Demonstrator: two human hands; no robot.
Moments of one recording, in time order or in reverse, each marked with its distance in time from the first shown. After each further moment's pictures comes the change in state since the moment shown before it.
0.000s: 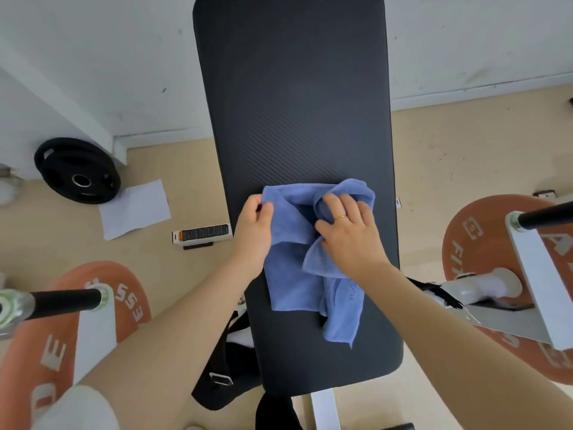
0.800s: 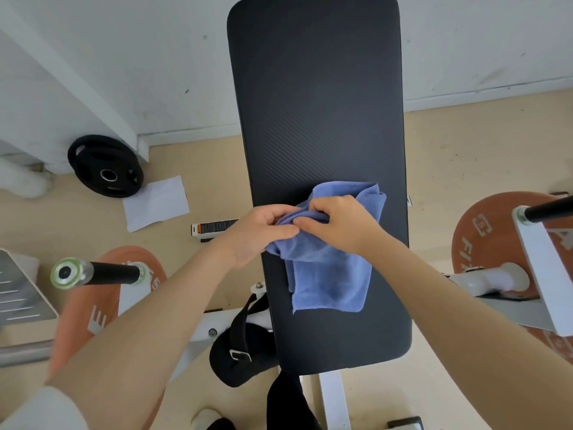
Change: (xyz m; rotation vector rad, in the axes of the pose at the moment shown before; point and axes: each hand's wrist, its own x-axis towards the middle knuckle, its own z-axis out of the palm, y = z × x) left_hand -0.039 0.032 -0.066 0.017 -0.653 -0.048; right_hand 0.030 -0.037 -0.079 0.803 -0.446 0.243
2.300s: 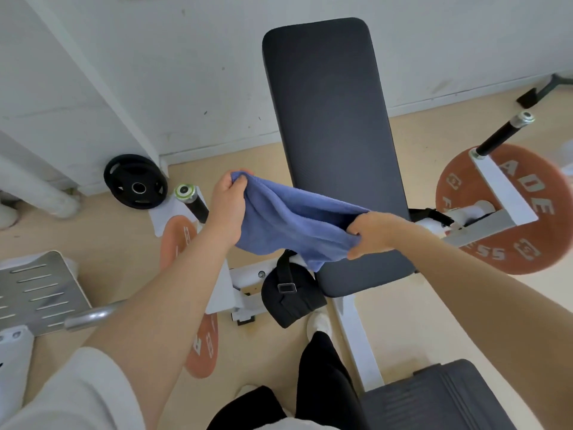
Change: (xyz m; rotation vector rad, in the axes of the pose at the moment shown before) left_hand -0.202 -0.034 -0.024 -0.115 0.632 0.254; right_hand -0.178 -0.086 0.079 -0.571 -0.401 0.248
